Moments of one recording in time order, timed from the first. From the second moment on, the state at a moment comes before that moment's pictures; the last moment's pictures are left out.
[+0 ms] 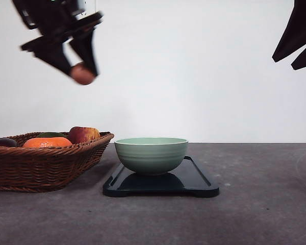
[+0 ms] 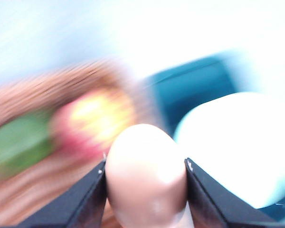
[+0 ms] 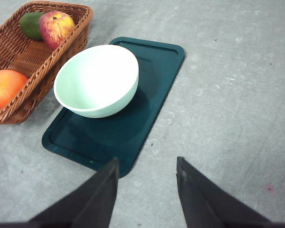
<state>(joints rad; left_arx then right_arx) -0.35 1.62 1.48 -0.67 0.19 -0.05 0.40 0.75 0.66 -0.46 -0.15 0.18</state>
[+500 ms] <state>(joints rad) -0.56 1.74 1.48 -0.50 0.09 -0.07 0.40 0.75 0.66 -0.47 -0.16 0.18</state>
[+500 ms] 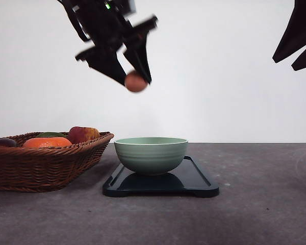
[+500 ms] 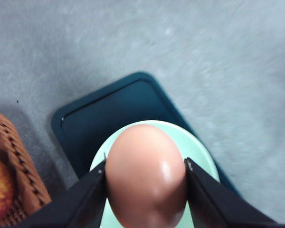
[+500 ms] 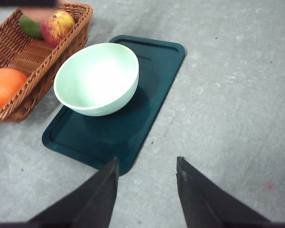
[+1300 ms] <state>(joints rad) -0.60 1.97 1.48 -0.44 0.07 -0.07 0.40 0.75 0.66 -0.48 -0.16 0.18</state>
